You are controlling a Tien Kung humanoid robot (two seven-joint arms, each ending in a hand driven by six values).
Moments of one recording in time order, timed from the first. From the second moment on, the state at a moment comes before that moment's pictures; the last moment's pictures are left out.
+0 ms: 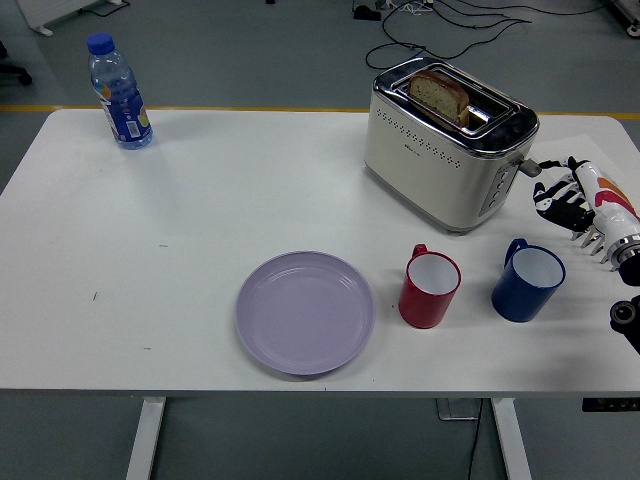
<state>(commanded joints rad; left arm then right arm) -0.03 0.01 -1.06 -0.18 0.91 0.16 0.19 0.45 -0.39 1.10 1.18 -1.69 -0.27 -0.16</state>
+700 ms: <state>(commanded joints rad) -0.04 0.01 -1.06 -0.18 0.91 0.16 0.19 0.48 -0.36 1.10 1.13 -1.70 -0.27 -0.17</state>
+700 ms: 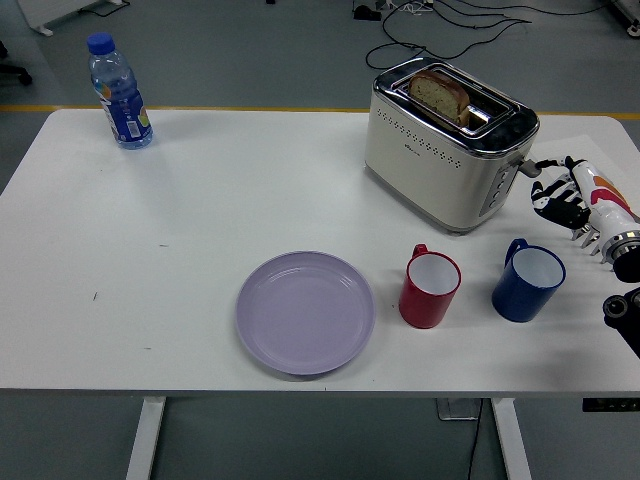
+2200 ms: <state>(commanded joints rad) -0.05 0.02 -1.05 -0.18 0.92 0.16 0.19 0.47 -0.34 1.07 1.09 -1.70 -0.26 -0.17</state>
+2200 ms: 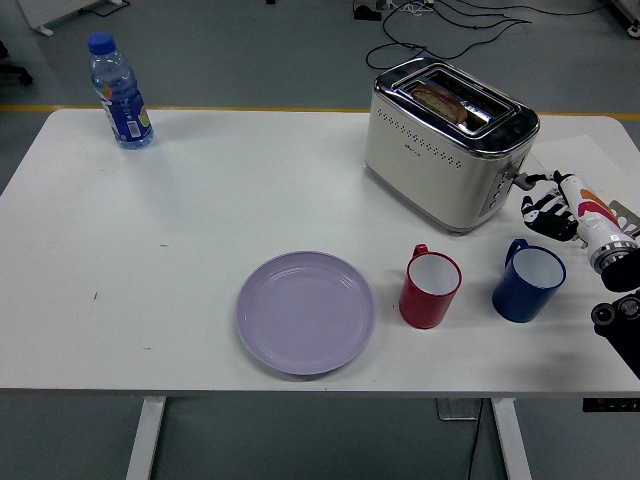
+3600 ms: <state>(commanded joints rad) -0.05 0.02 -1.05 -0.18 0.93 0.16 0.19 0.67 -0.34 1.08 1.23 -1.76 -0.27 -0.16</state>
